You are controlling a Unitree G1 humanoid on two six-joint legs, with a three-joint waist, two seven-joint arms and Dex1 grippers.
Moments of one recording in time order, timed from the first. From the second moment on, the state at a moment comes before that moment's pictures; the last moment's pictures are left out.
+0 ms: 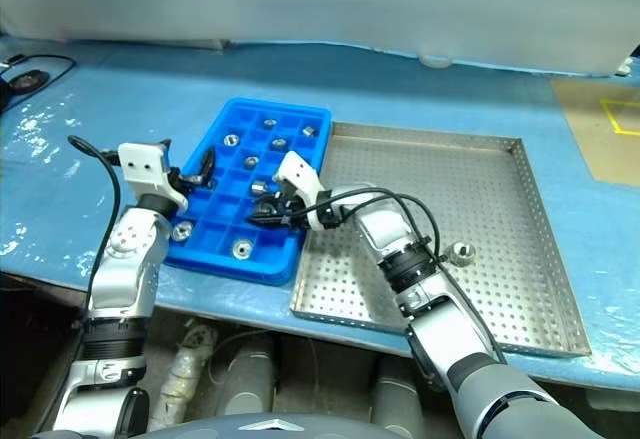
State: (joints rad) left arm -0.32 0.27 0.19 -0.01 -0.15 0.13 -0.17; right arm -0.75 -0.13 0.35 0.35 0.20 0.41 0.98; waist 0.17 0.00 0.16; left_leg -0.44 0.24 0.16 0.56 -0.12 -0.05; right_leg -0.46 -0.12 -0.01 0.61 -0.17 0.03
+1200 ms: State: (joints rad) left arm -0.72 0.03 -0.12 0.51 -0.27 0.06 -0.80; right arm -0.46 -0.55 -0.24 0.09 0.21 0.47 0.56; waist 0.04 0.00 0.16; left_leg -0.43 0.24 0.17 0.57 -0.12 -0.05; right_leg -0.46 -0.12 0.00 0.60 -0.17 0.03
